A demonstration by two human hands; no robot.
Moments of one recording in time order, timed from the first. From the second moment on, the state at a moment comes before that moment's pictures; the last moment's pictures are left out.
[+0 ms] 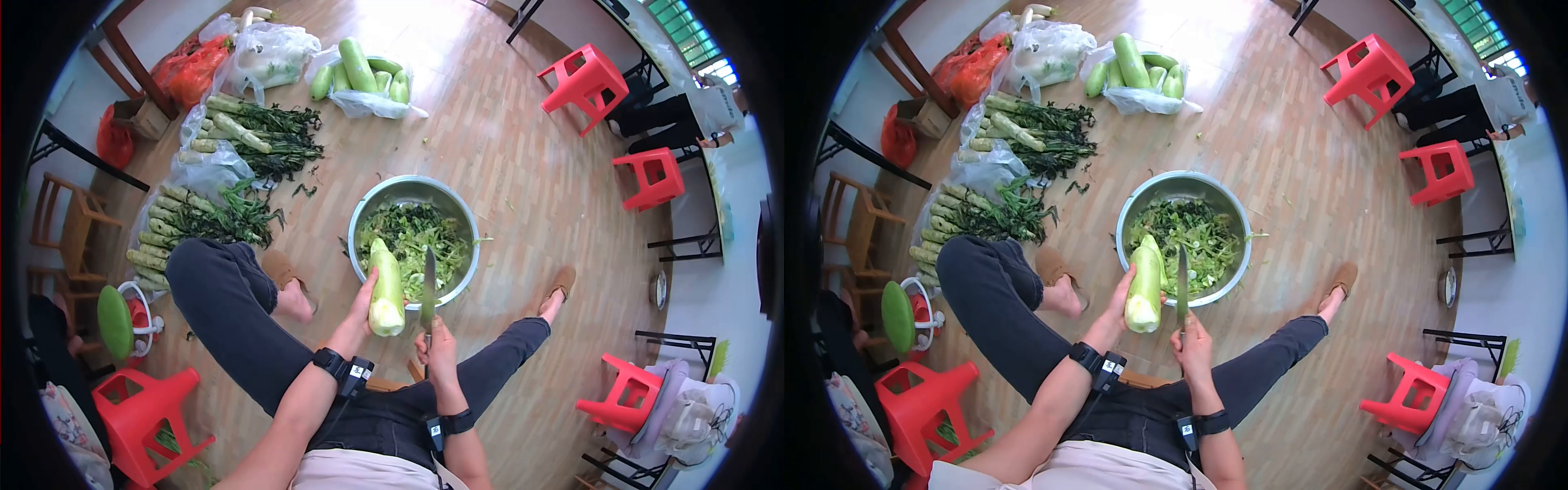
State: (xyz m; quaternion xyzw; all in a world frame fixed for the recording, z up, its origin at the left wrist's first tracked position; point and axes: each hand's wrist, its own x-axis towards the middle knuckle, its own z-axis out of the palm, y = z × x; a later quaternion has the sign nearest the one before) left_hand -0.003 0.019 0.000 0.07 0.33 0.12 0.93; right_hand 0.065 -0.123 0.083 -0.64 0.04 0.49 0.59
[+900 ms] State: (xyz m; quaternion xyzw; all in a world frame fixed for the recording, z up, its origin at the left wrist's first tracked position) left_hand -0.002 0.017 -0.011 0.04 0.31 0.10 0.95; right_hand 0.053 -0.118 0.078 -0.83 -0.33 0.25 0.37
